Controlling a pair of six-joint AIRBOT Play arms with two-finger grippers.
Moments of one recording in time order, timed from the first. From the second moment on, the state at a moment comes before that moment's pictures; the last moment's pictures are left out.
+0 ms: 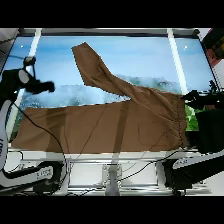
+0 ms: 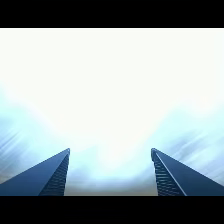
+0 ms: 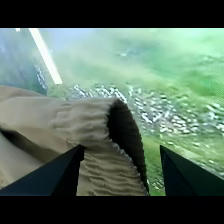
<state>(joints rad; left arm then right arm) 0.06 -1.38 1.22 1.49 -0.90 -1.58 -0.70 -1.78 1.29 -0.93 1.19 1.13</state>
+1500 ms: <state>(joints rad) -0.38 -2.06 1.77 0.92 -0.71 -1.78 -0.69 -1.82 1.29 -0.92 1.26 1.10</state>
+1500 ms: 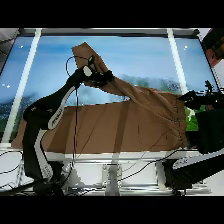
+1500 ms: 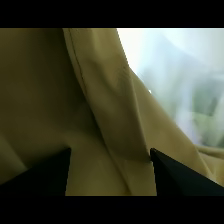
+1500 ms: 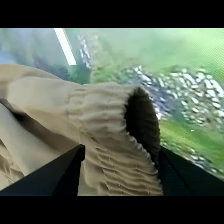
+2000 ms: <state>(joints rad) -0.42 -2.11 1.78 0.81 -0.55 -1.79 -0.69 -1.82 1.29 -0.92 1.27 1.10</state>
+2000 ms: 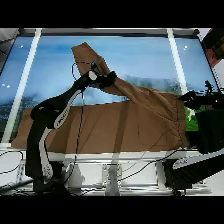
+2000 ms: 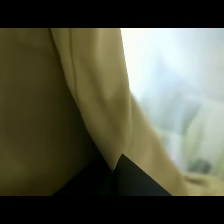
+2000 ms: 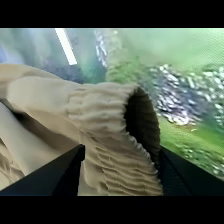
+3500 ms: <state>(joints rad) -0.41 -1.87 1.80 0.90 -0.62 -1.34 -0.45 -1.83 1.30 -0.72 1.03 0.97</state>
